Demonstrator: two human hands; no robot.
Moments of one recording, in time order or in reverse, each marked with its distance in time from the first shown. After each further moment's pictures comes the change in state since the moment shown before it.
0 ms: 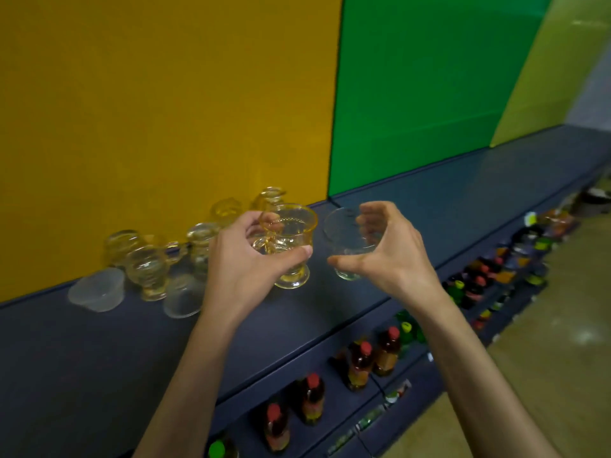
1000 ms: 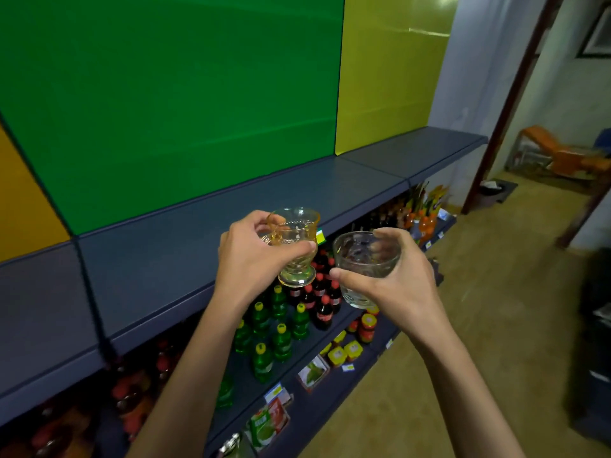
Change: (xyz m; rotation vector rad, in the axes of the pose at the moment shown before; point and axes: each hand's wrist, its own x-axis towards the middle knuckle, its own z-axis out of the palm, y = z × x) left_hand -0.022 0.212 0.520 -0.029 -0.197 -0.013; right_hand 0.037 0.351 -0.412 0.046 0.304 0.142
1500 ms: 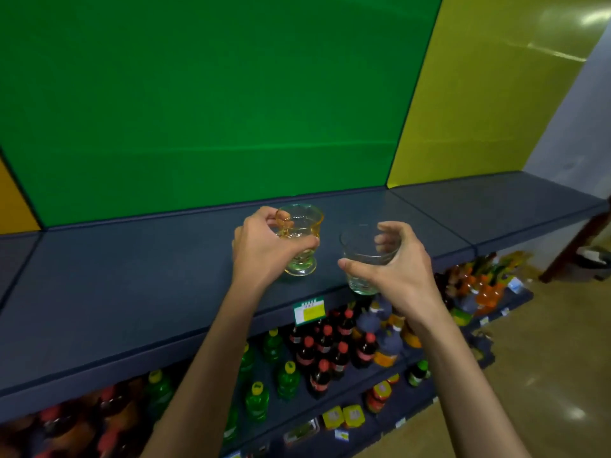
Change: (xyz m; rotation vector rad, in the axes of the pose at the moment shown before) left_hand 0.188 -0.035 0.121 0.028 0.288 -0.165; right_hand 0.268 0.086 0.061 0.004 -0.246 -0.119
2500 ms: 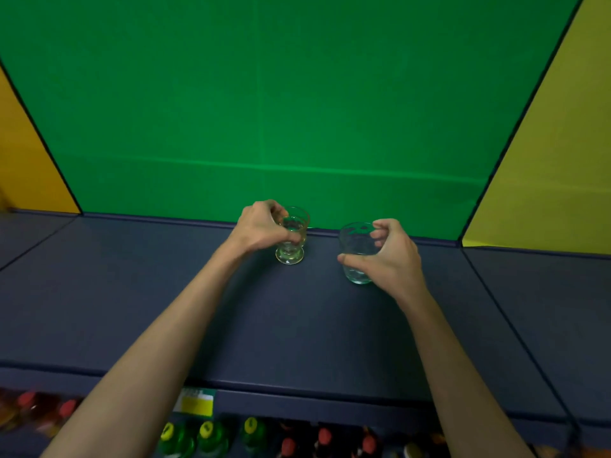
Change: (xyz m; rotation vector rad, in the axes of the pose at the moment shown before) left_hand 0.194 0.003 0.126 0.529 0.142 -0.263; right_hand 0.306 0.113 0.053 0.054 -0.437 -0.200
